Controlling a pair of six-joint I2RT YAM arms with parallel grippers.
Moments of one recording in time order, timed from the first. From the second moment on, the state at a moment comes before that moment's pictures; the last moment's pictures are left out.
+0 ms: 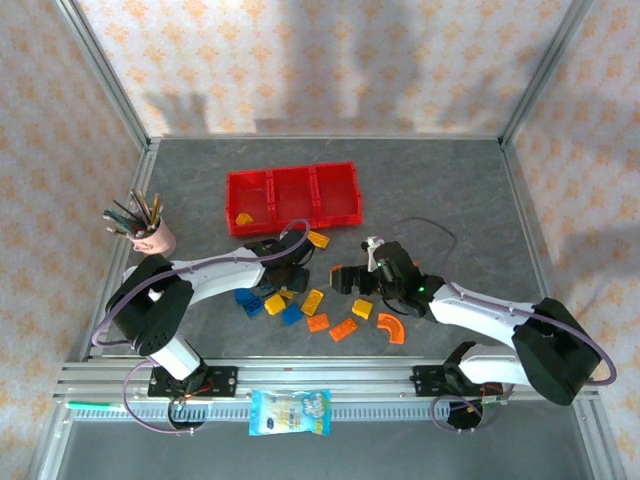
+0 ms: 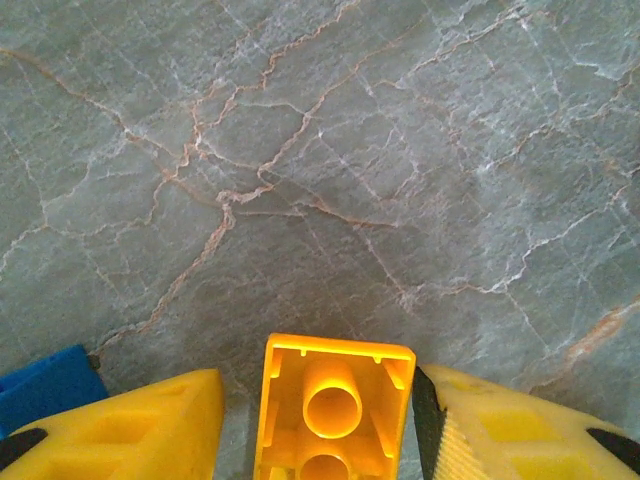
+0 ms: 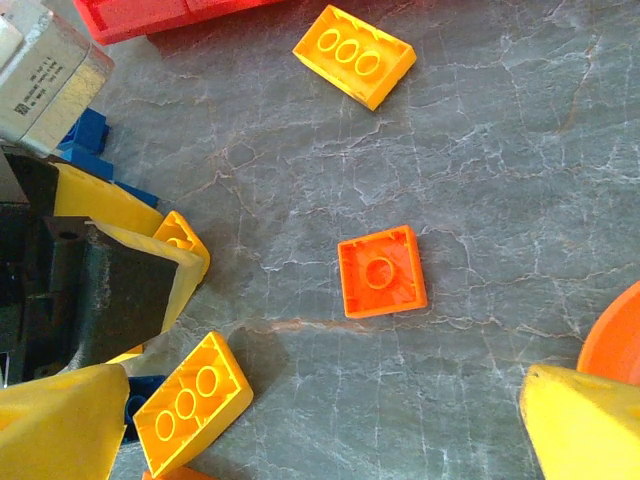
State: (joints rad) left arm -0.69 1.61 0.89 -0.51 -0.12 -0.49; right arm 0.73 1.22 0.49 0.05 -0.14 0.58
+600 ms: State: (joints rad) left arm -0.70 1.63 0.89 -0.51 -0.14 -0.49; right arm 0.73 1.22 0.49 0.06 -0.12 0.57
